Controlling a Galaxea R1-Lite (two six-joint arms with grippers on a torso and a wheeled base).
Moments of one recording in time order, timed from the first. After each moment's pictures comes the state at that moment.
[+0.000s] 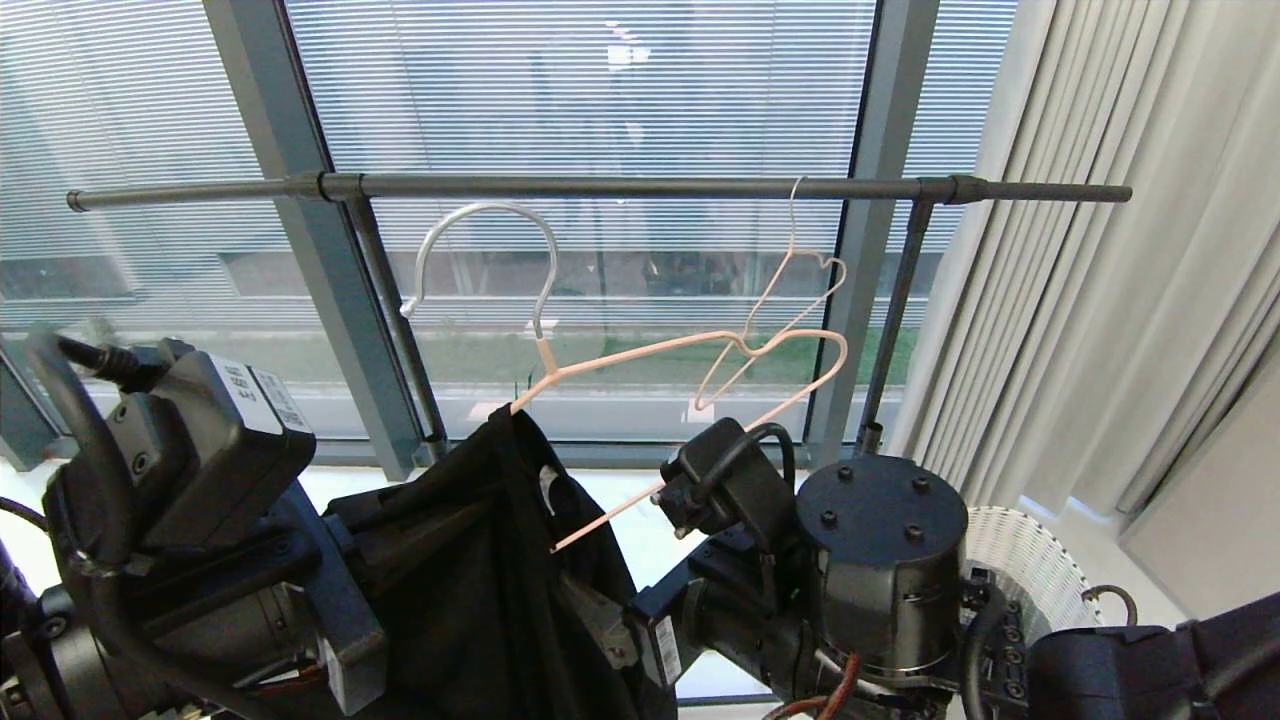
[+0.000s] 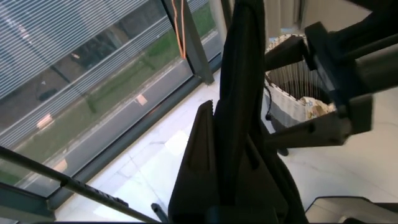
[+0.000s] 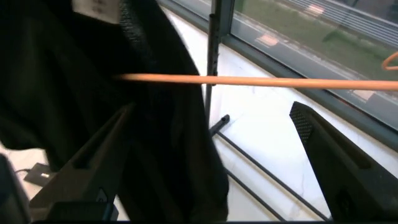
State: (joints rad) left arm -0.68 1.15 -0.52 -0.45 -0.03 0.35; right arm 1.14 1.88 -0.84 -0.84 -0.22 0.10
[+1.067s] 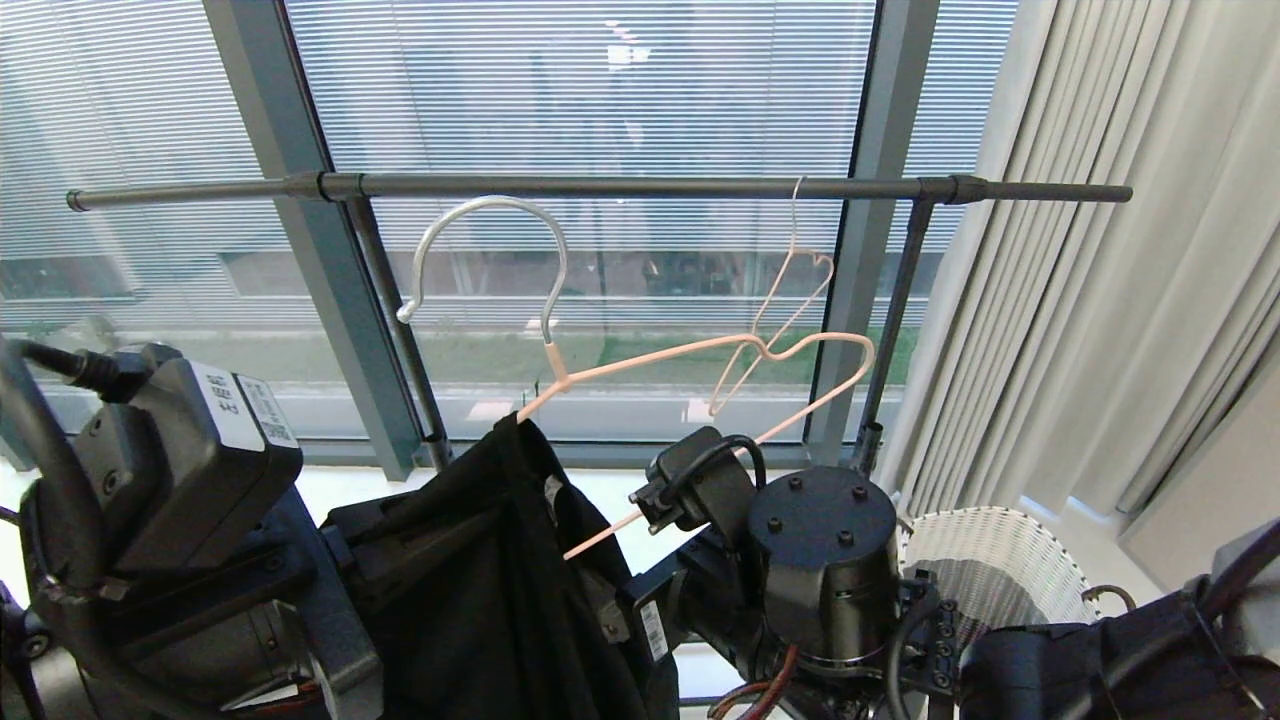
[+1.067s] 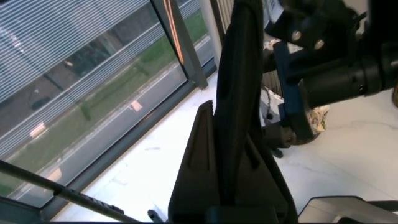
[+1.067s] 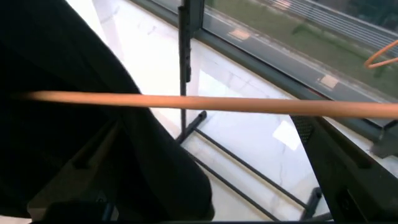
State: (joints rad) left arm -0.73 1.13 -0.52 -0.44 -0.03 0.36; right arm 1.13 1.96 -0.87 -0.86 -0.34 0.07
